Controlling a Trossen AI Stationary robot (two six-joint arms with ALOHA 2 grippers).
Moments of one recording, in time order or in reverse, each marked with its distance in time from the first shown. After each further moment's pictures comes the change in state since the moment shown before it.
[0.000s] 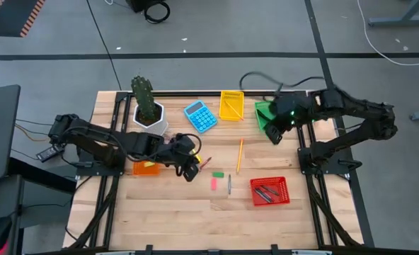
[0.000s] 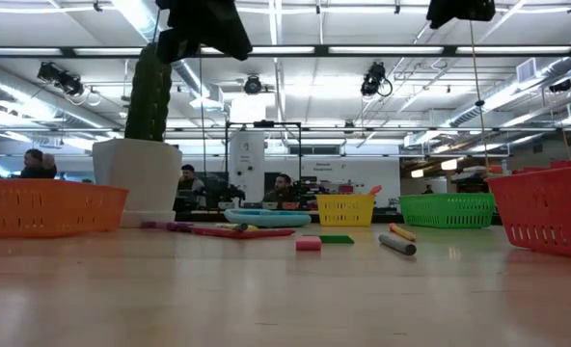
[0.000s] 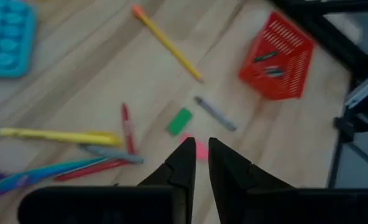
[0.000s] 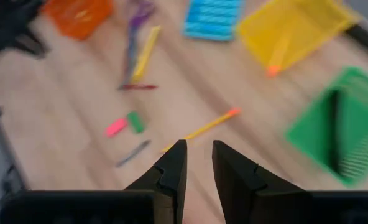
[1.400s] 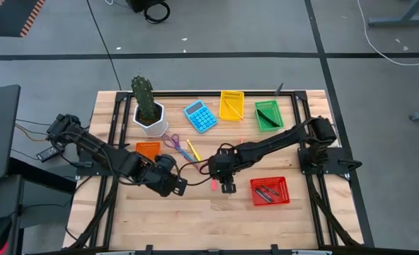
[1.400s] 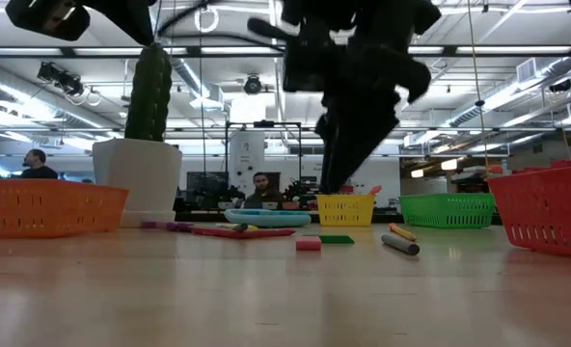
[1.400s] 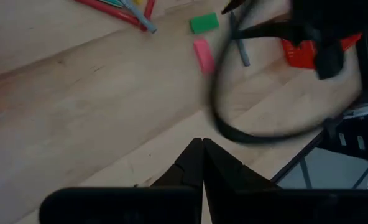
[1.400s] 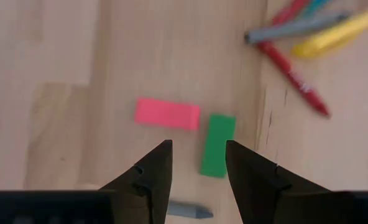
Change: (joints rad) left arm -0.272 -0.015 0.000 -0.236 -0.030 -0.778; right arm 0.215 0.753 -0.132 0.678 -0.135 -0.546
